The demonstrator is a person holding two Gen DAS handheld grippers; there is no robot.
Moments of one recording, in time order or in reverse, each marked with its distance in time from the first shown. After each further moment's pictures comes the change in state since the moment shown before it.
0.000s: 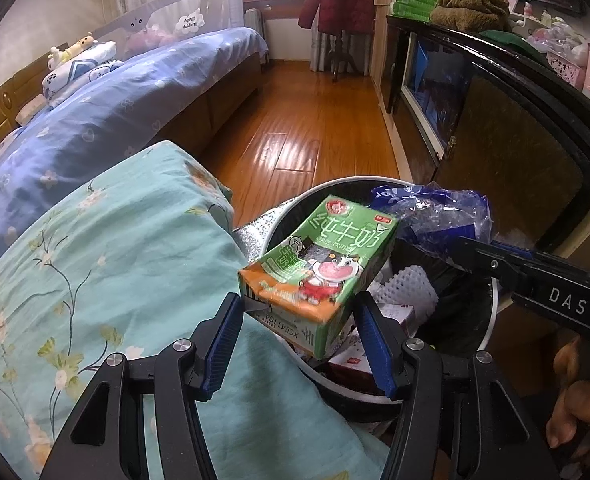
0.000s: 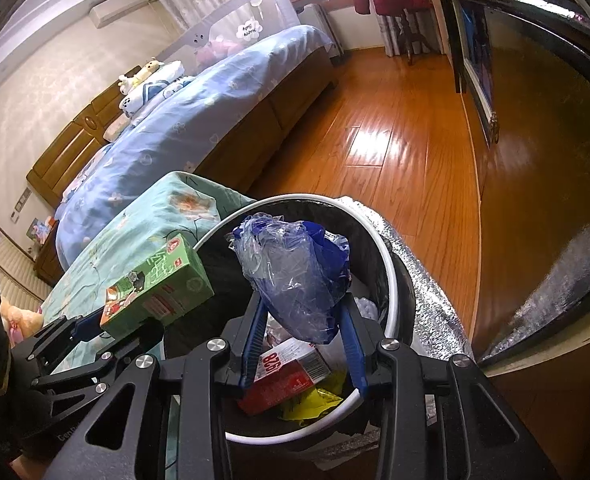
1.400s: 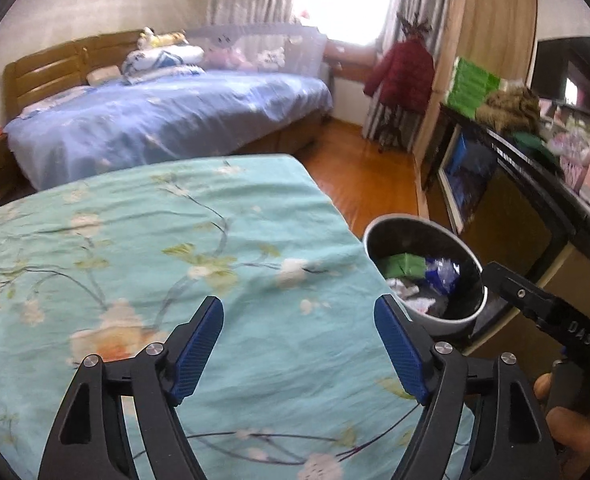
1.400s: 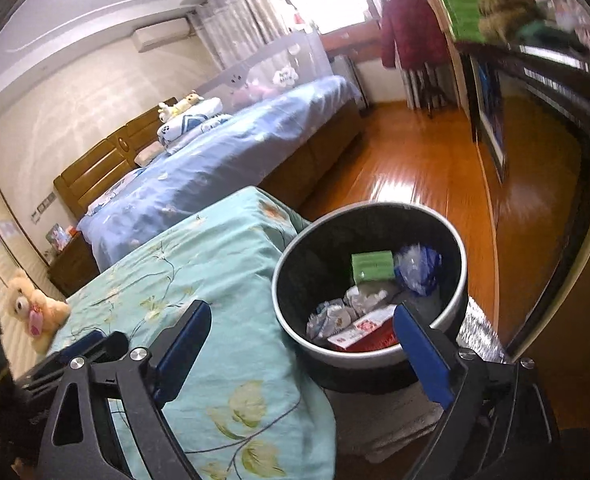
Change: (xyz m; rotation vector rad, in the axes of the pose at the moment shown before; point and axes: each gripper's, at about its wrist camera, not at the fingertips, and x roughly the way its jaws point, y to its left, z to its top) left arm -0.146 0.078 -0.134 -0.277 -0.244 0.041; right arm -0.066 0.096 -0.069 -0.105 -0.238 0.018
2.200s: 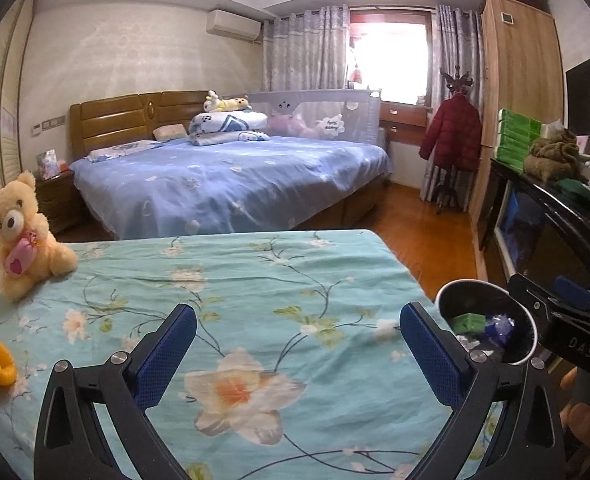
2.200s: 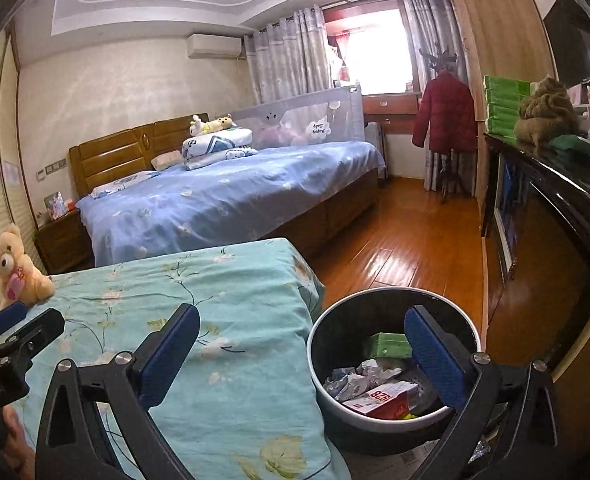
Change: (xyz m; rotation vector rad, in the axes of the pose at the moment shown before) left arm -0.057 0.017 -0.020 -0.009 -0.238 0.233; right arm -0.002 0.065 0.008 -0.235 -0.178 -0.032
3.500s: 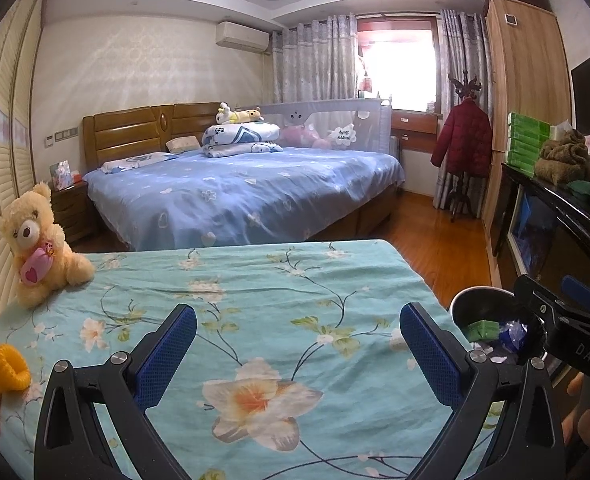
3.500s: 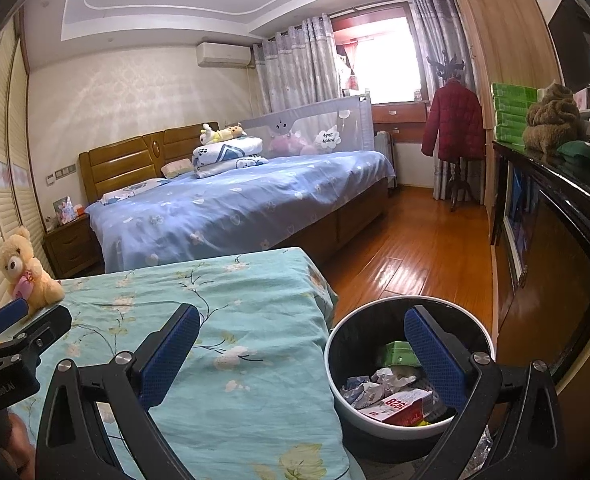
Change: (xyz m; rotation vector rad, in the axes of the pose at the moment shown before) left arm 0.006 0.007 0.000 0.015 -0.037 0.033; right arm -0.007 0.009 0.000 -0.005 -0.034 0.036
